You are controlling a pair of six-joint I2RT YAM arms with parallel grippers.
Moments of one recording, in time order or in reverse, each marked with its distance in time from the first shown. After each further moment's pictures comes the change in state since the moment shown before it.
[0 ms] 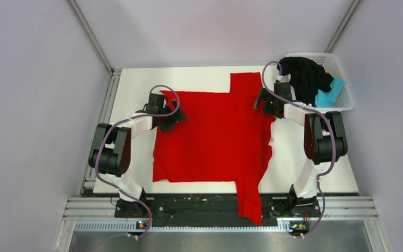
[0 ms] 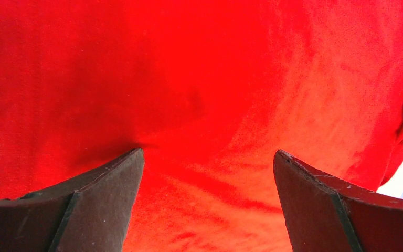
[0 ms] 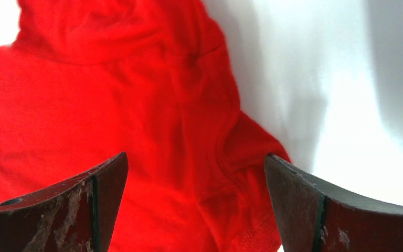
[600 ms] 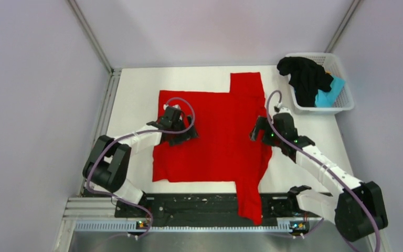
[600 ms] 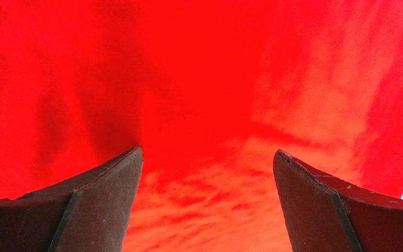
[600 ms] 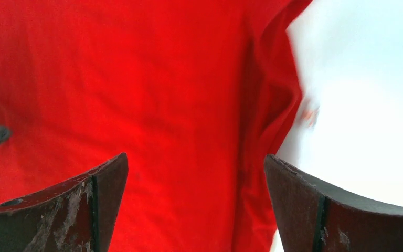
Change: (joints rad) left arm -0.223 -0.153 -0.111 -0.076 -0.126 0.017; right arm 0.230 -0.739 -0.457 -0.202 0.130 0.076
